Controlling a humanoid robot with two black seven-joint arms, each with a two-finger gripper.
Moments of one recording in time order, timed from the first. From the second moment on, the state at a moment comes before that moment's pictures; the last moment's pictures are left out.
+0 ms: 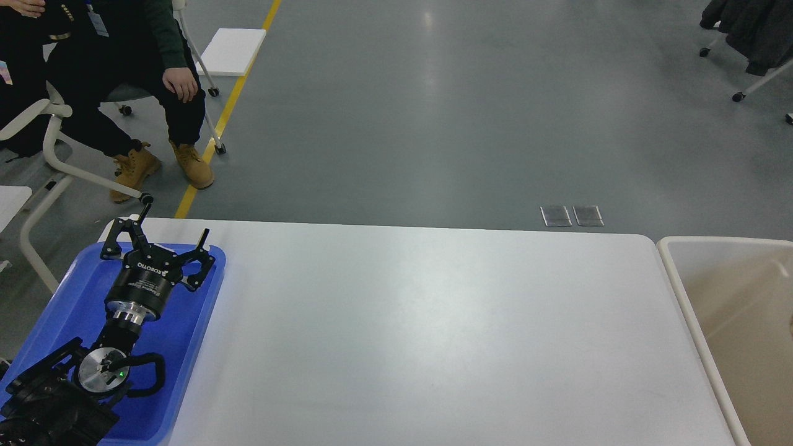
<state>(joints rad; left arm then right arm) -0.48 0.36 -0.88 -0.46 -0.17 -0.78 -0.41 0.93 -0.67 -0.81 0.11 -0.58 0.56 0.34</state>
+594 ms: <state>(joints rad) -0.48 0.36 -0.88 -0.46 -0.17 -0.78 -0.41 0.86 -0.67 -0.81 0.11 -0.55 0.42 0.34</state>
